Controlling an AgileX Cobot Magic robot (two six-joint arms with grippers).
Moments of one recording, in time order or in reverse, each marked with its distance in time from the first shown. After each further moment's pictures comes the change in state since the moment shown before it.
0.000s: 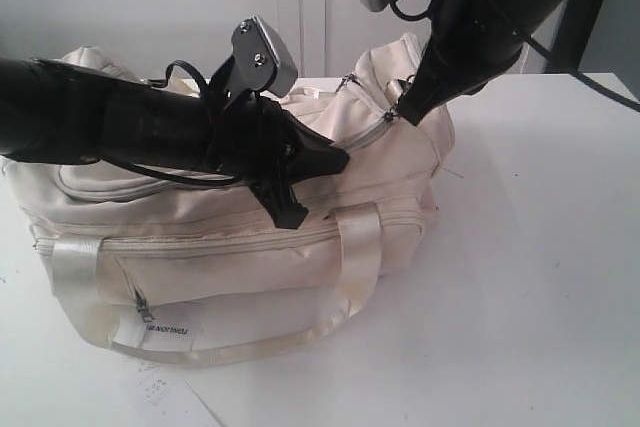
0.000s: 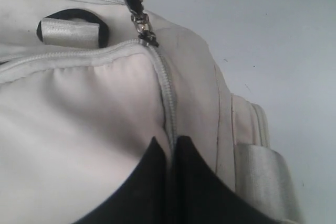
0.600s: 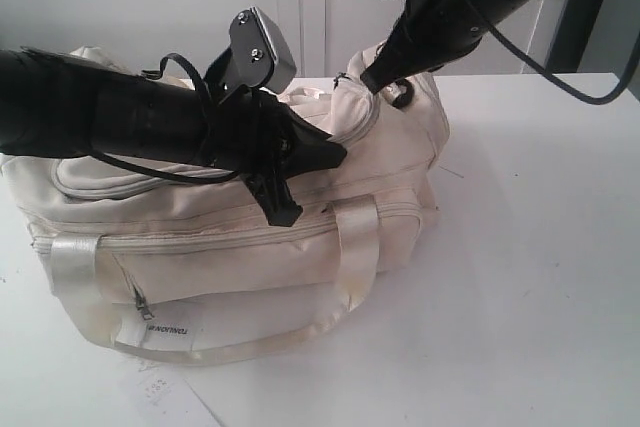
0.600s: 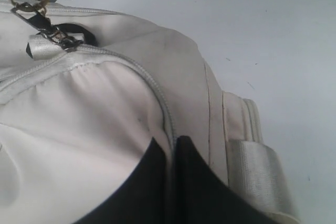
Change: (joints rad) left arm 0.000 -0.023 -0.004 0.053 -0.001 0.000; right arm -0.018 0.061 0.007 -0.002 -0.284 0.108
